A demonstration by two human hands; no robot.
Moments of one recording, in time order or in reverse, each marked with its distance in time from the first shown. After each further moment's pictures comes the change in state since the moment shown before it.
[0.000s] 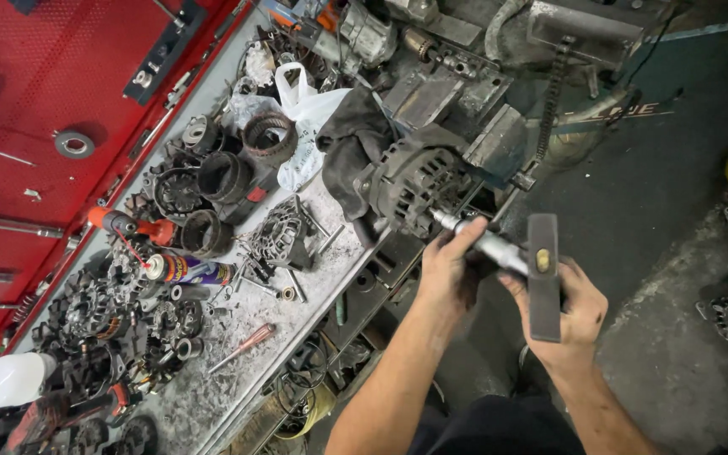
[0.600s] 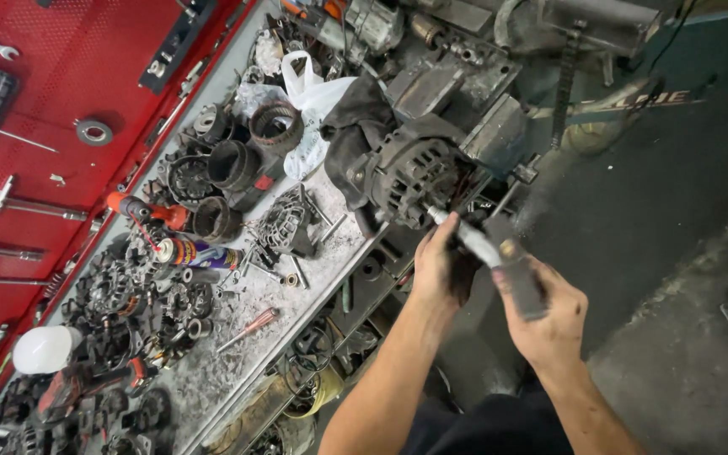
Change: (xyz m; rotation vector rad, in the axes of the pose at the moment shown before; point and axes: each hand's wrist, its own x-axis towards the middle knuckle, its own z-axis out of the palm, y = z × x) left_hand 0.033 -0.039 -0.011 -0.168 0.206 0.167; right_hand -0.015 0.018 0.005 -0.018 0.015 0.205
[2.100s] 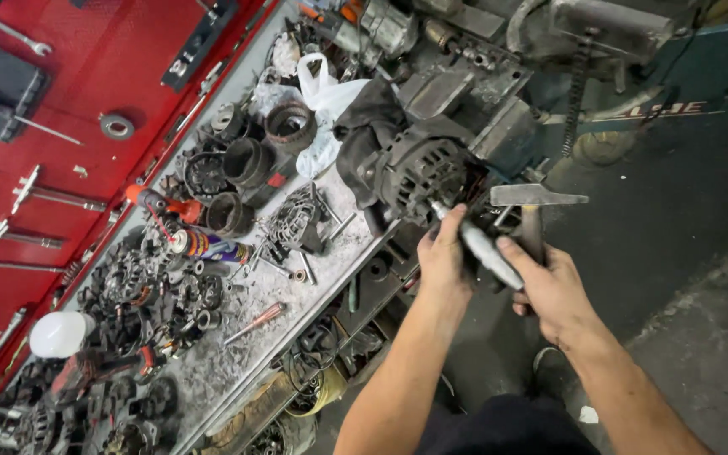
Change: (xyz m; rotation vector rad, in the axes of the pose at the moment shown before) left_hand 0.025 -0.014 -0.006 0.079 0.154 0.194; right_hand 0.039 0.007 0.009 0.419 -0.308 0.980
